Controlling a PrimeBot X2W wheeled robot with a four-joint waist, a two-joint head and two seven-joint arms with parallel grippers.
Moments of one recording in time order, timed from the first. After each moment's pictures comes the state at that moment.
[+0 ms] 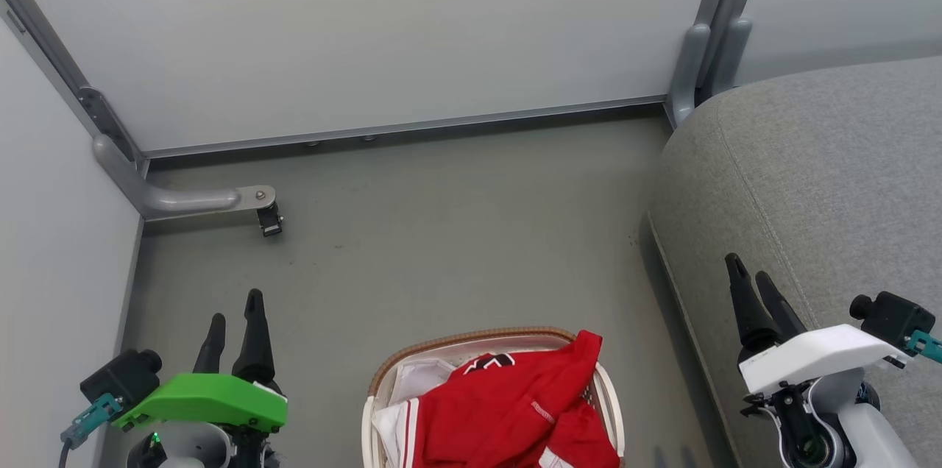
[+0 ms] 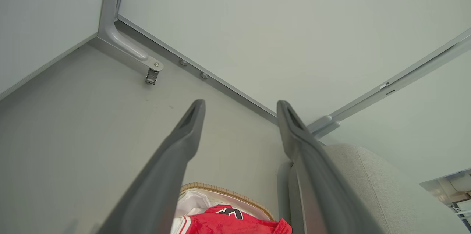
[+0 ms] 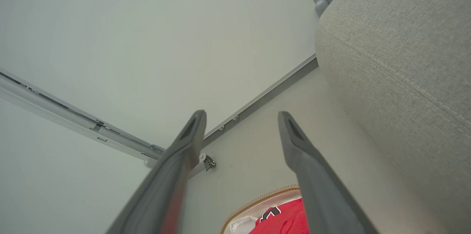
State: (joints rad) left arm -0.10 0.05 -0.02 0.34 -0.78 -0.09 -0.08; right arm -0.14 -0.12 0.06 0.27 0.92 0.13 -0.08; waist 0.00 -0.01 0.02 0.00
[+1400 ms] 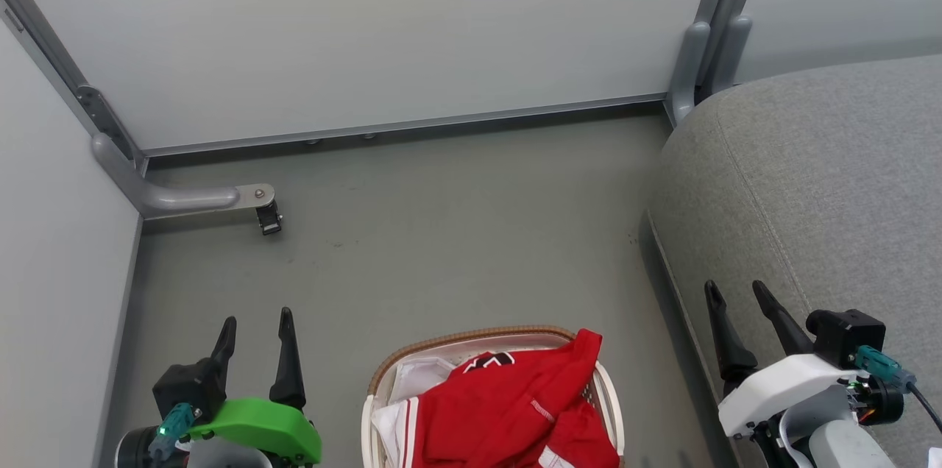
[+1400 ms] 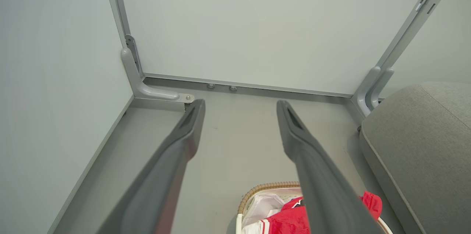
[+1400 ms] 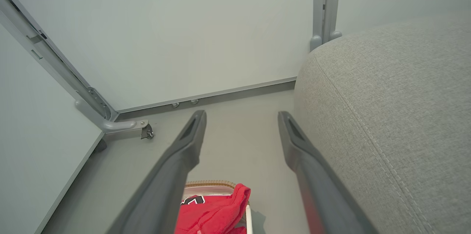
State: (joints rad) left arm -0.05 0.07 -0.11 0.33 -0.32 -0.01 -0.19; right arm -0.11 -0.13 0.10 0.32 0.42 0.13 -0.19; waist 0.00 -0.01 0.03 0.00
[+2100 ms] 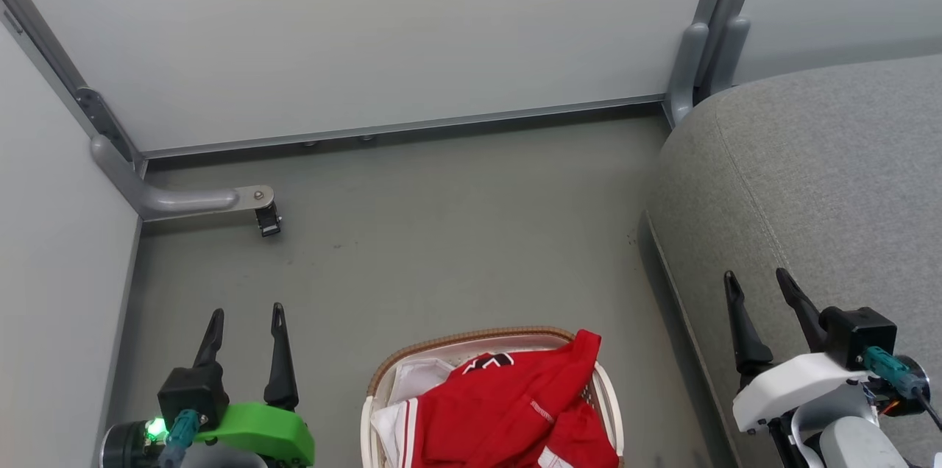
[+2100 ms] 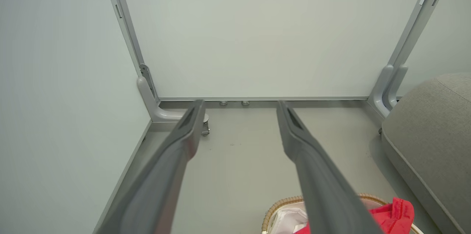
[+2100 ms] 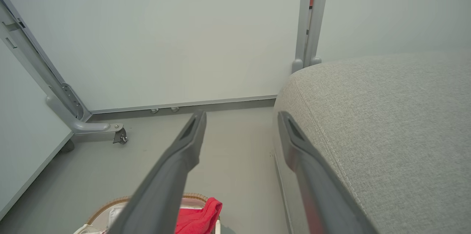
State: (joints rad) left arm -0.04 0.06 -0.07 0.30 -0.16 0.00 -0.23; right arm -0.11 -0.11 0.02 0.31 0.26 0.13 -0.23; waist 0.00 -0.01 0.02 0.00
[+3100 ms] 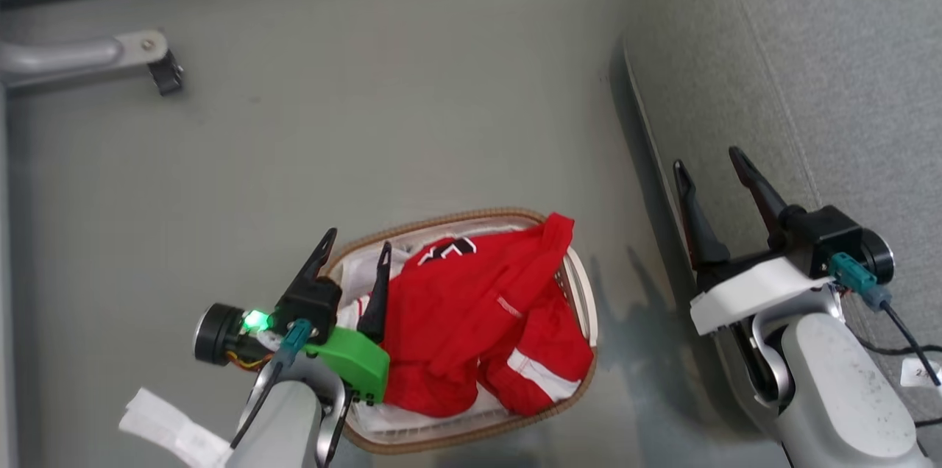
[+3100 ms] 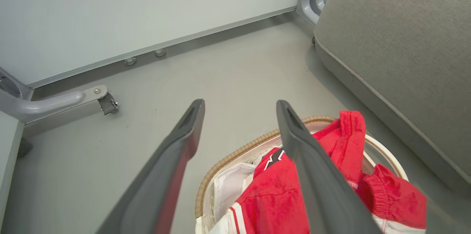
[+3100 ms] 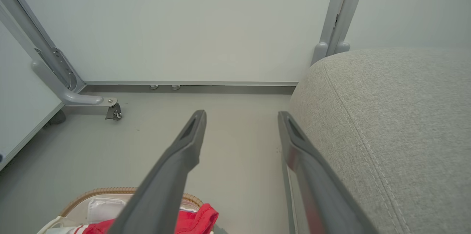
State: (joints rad) left arm -0.32 0.05 -0.30 0.53 -0.06 -0.07 -0.26; right arm -0.33 -0.12 0.14 0.26 0.20 0.13 -0.26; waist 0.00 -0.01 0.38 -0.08
